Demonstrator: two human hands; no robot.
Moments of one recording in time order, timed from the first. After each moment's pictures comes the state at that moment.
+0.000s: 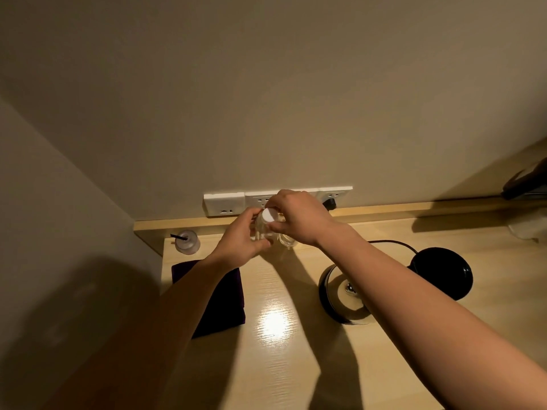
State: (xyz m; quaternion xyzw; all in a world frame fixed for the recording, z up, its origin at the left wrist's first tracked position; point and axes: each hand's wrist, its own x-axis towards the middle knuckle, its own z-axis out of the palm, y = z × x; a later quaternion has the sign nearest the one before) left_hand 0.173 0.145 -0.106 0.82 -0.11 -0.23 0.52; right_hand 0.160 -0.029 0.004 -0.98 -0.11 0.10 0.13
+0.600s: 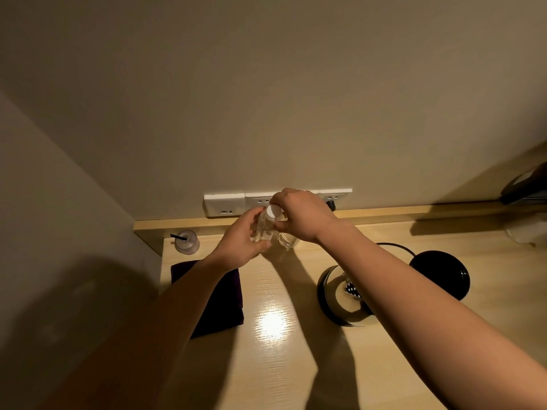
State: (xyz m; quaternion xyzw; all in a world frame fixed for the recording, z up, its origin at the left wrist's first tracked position) left_hand 0.173 0.146 -0.103 0.82 -0.13 -0.23 0.51; right_hand 0.166 -0.034 0.006 -0.98 -0.09 0.12 0.10
